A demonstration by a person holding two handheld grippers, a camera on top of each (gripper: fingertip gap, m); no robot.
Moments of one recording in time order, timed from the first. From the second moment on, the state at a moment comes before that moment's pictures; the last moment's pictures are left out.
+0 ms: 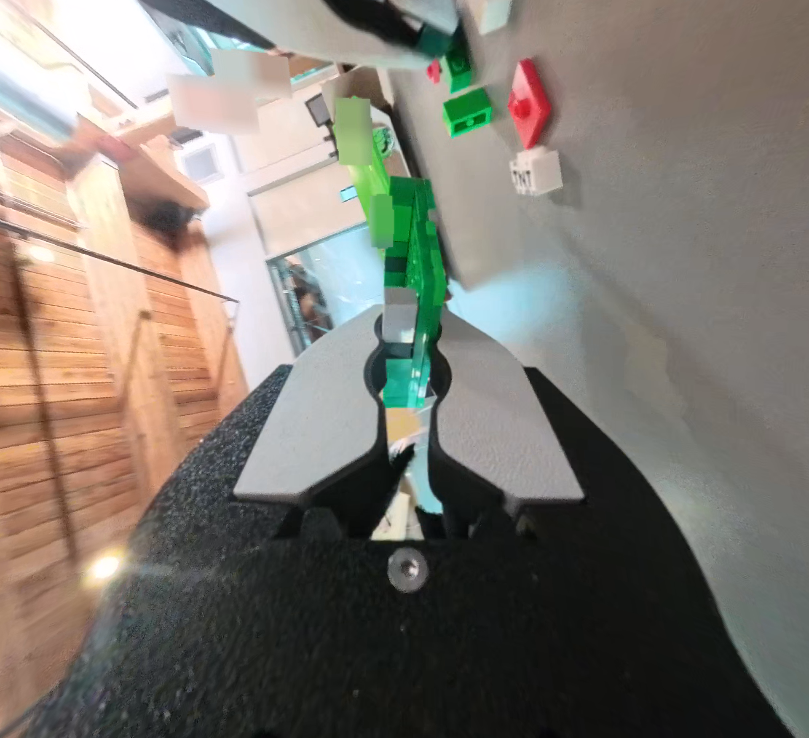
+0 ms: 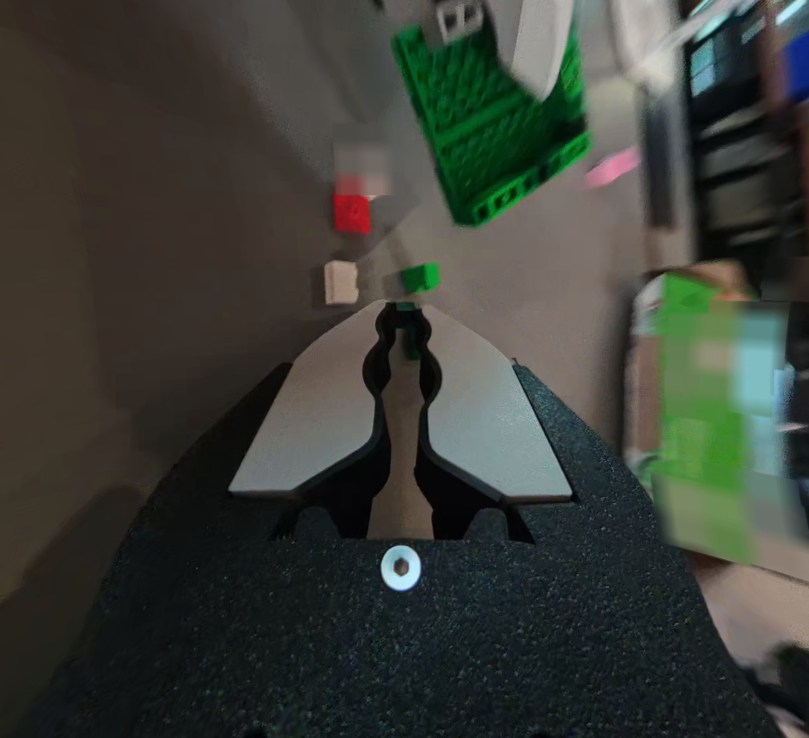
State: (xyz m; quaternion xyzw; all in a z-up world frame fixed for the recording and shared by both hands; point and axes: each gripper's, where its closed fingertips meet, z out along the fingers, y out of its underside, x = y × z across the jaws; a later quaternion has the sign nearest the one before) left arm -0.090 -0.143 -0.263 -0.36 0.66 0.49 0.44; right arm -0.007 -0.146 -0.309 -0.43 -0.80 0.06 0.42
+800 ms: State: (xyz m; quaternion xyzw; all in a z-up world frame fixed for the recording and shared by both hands) left arm -0.067 -0.152 -0.227 -0.31 0.60 0.54 0.51; right arm -0.023 -0.153 -0.229 -0.60 -0.46 0.57 0.30
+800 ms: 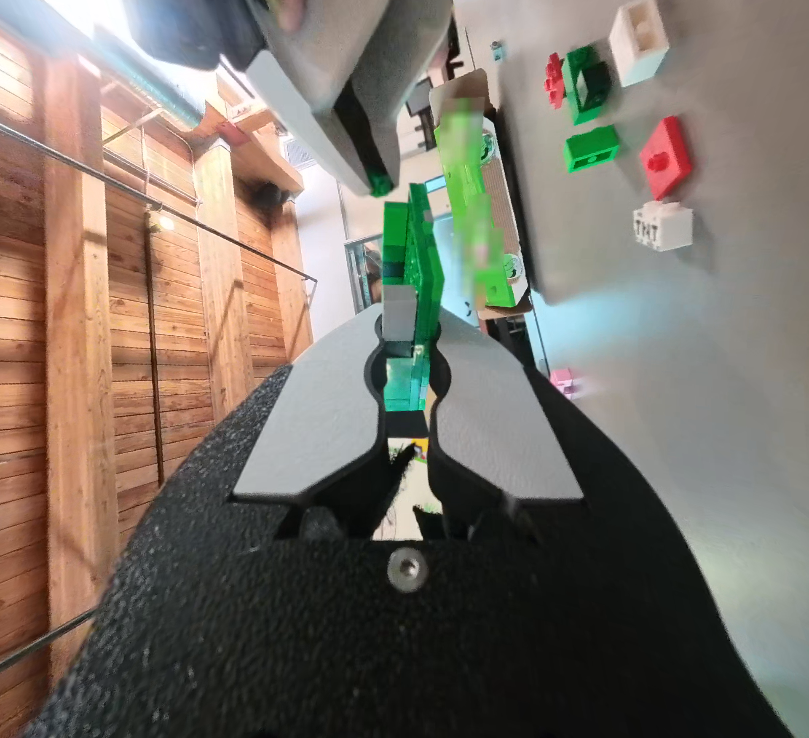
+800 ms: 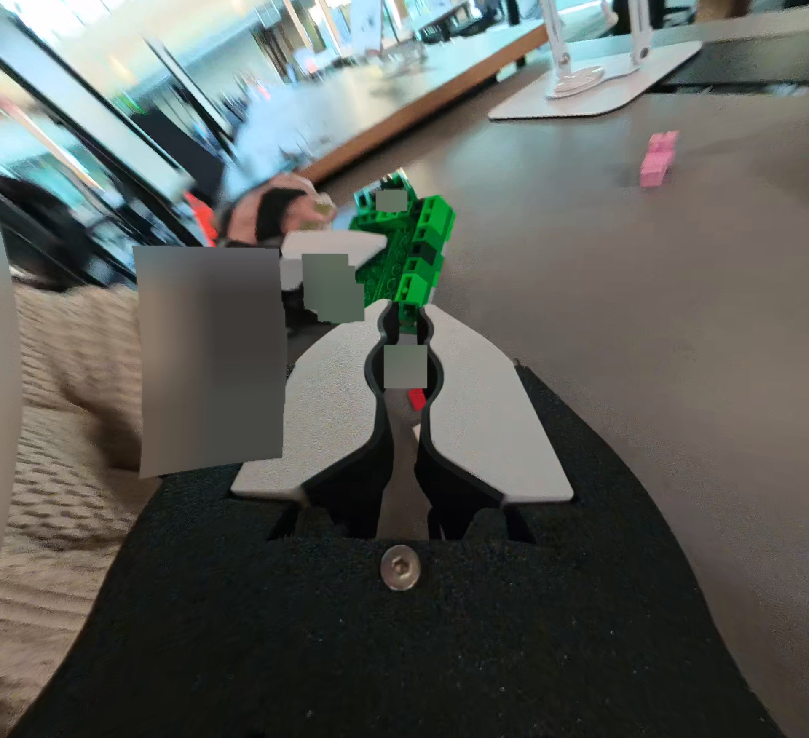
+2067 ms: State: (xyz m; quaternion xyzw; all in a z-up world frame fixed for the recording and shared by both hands) left arm -0.060 -0.149 -0.253 -0.27 0.64 0.56 0.45; right arm -0.019 -0.124 -0.270 -0.68 -0.51 0.41 0.34
